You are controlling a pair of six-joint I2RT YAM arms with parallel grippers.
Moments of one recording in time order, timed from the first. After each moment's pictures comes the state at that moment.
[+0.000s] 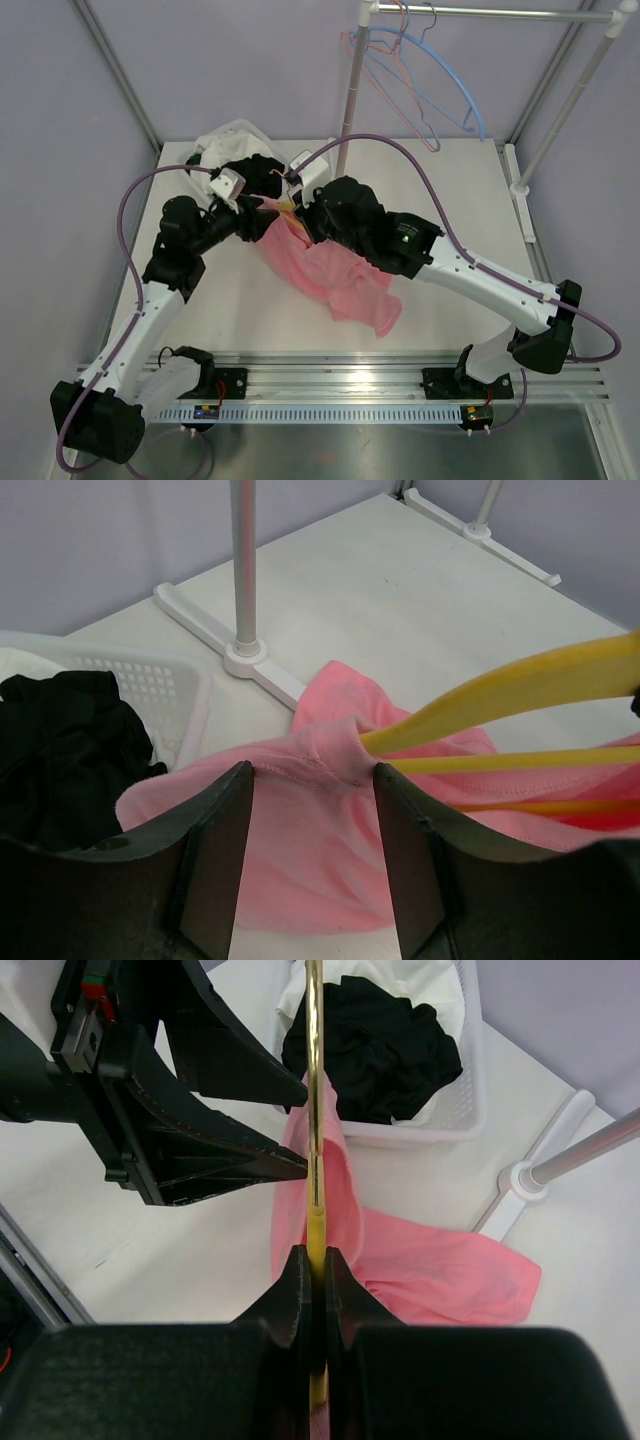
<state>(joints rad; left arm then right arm) -0.25 0.95 0.80 0.04 0.53 -0.03 1.08 1.48 1.61 -0.48 0.30 0.04</state>
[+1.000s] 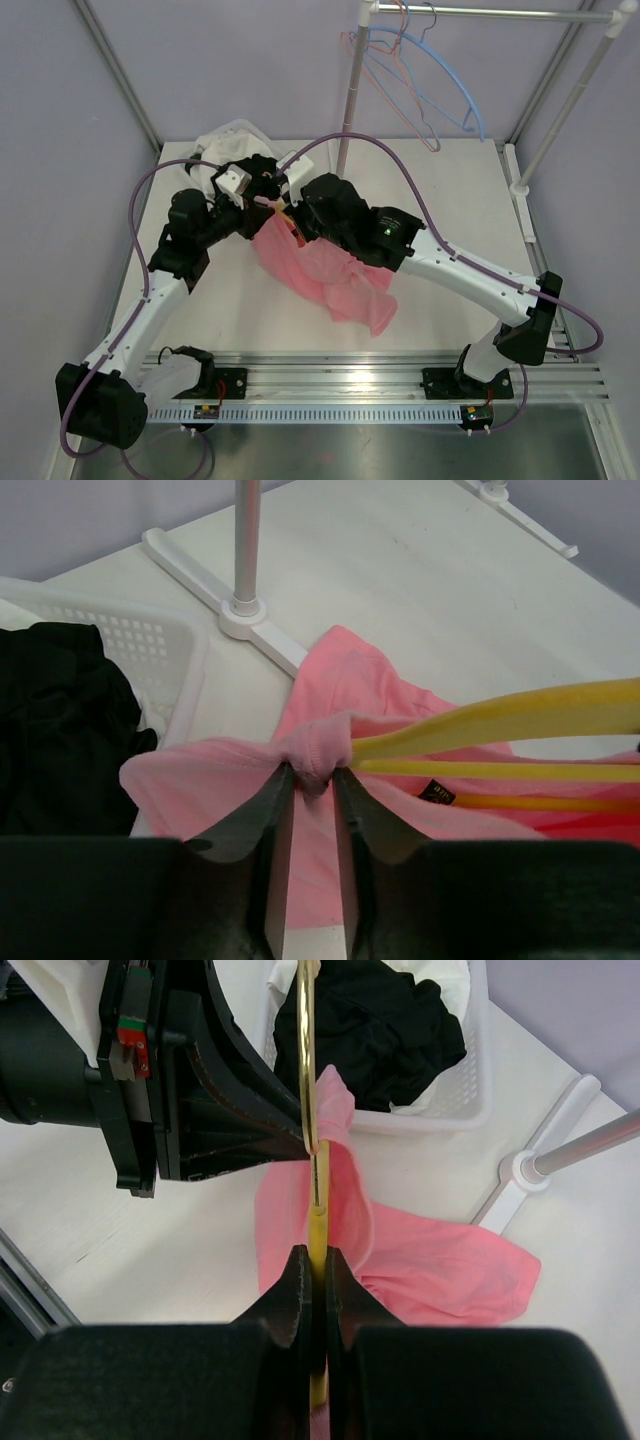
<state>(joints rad) -0.25 1.03 0.82 -0.02 0.52 -0.03 1.08 1.58 1.69 -0.52 0.31 0.04</state>
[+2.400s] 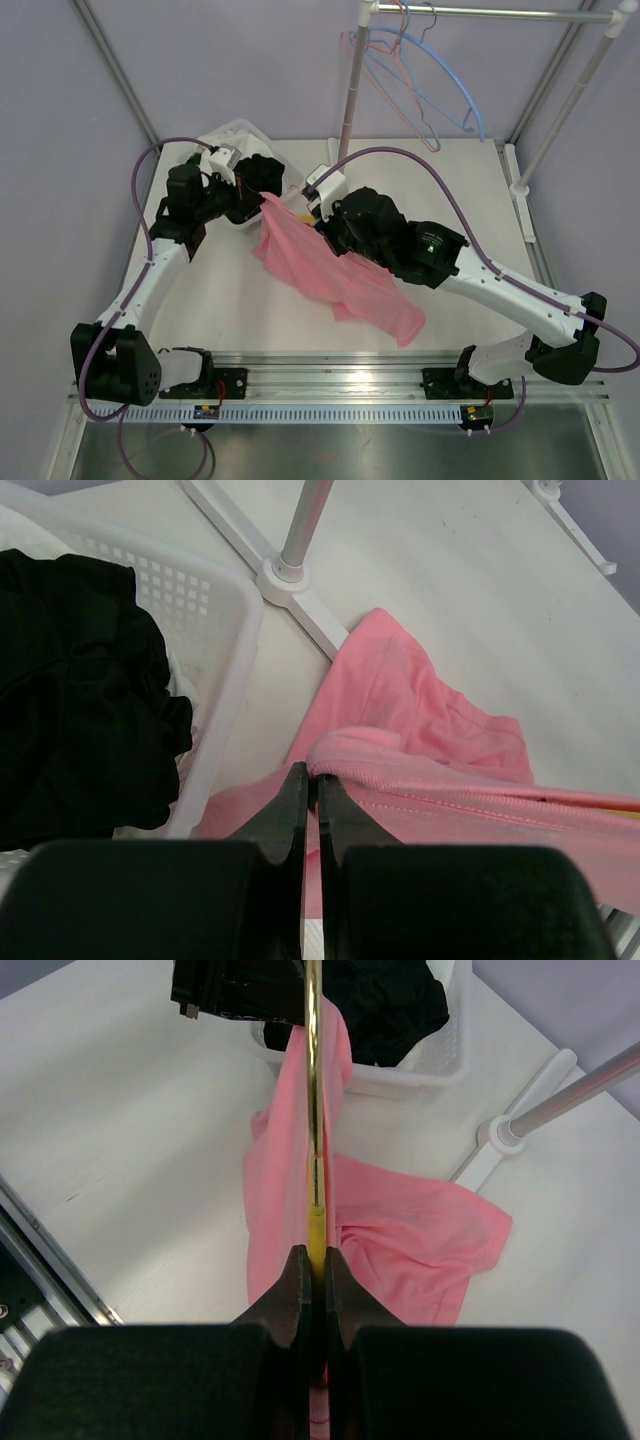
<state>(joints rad) -0.12 1.25 0.99 -0.11 0.57 -0.09 1.09 1.37 1.53 -0.59 0.30 0.00</state>
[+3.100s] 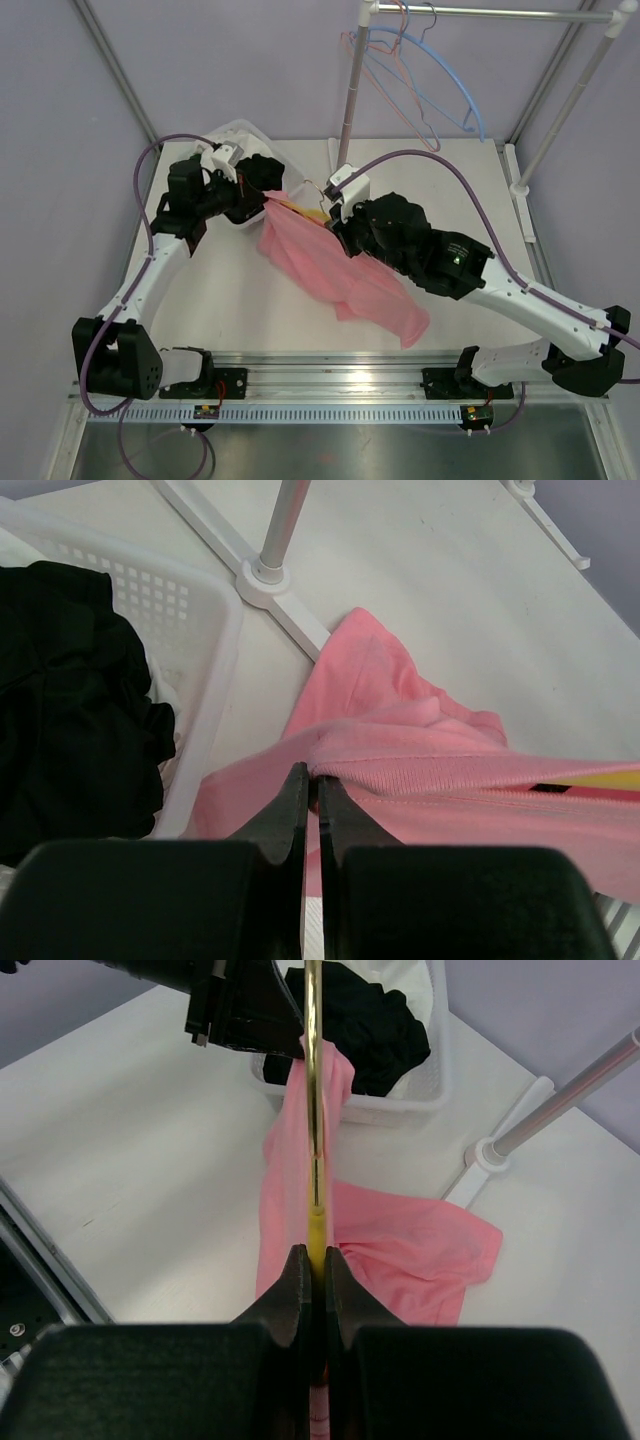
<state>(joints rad) -0.12 1.26 1.01 -0.14 0.61 -0.09 1.09 1.26 1.45 -0.51 0.33 0.01</state>
